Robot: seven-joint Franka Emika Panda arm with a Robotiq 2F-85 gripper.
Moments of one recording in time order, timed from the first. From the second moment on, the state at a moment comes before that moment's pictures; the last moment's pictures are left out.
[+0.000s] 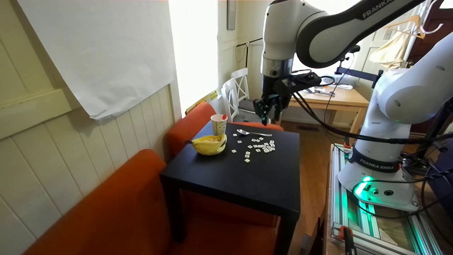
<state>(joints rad) -0.07 -0.61 0.38 -2.78 0.05 2.19 0.87</state>
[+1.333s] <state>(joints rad) -0.10 -0.25 0.27 -2.77 -0.04 2.36 1.39</state>
